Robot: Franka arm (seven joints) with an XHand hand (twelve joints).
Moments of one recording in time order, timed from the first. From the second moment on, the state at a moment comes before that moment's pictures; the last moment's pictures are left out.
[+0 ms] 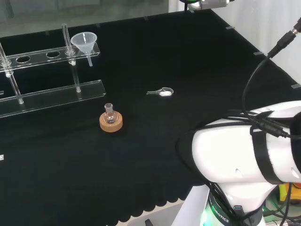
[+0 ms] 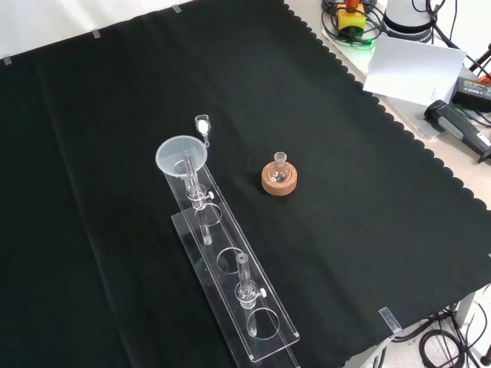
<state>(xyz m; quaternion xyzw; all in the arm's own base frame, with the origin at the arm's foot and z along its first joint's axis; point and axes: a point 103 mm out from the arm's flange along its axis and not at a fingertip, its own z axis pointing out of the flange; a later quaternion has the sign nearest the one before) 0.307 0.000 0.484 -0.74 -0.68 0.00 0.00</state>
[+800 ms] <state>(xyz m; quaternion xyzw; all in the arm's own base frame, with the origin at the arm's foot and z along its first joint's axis) 0.343 0.014 0.461 -0.75 -0.66 0.02 0.01</state>
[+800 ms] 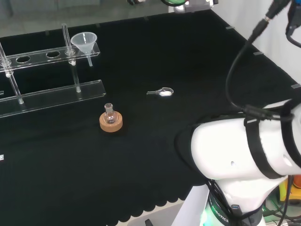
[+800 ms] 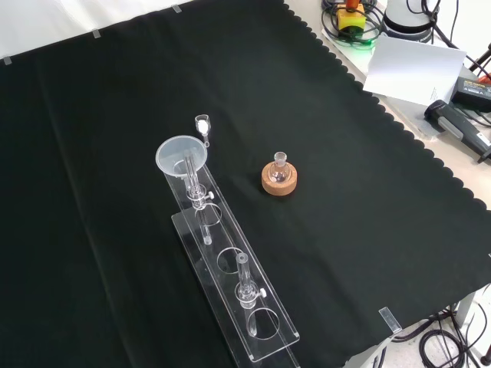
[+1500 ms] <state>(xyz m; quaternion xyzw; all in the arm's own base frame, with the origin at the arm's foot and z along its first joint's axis) 0.430 0.066 0.416 -0.71 -0.71 0.01 0.03</state>
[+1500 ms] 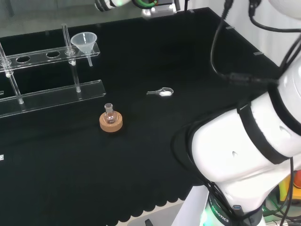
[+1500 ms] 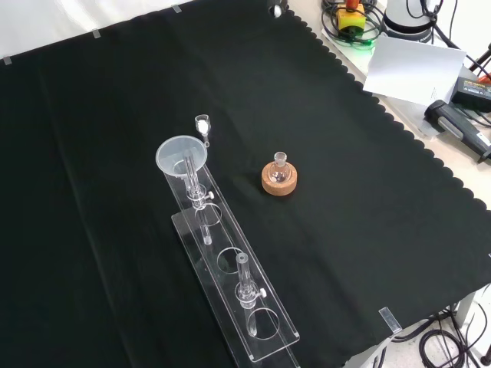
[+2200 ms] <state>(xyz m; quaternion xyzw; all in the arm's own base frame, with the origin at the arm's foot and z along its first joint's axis) 0.518 0.099 0.383 -0.67 -0.74 0.01 0.06</state>
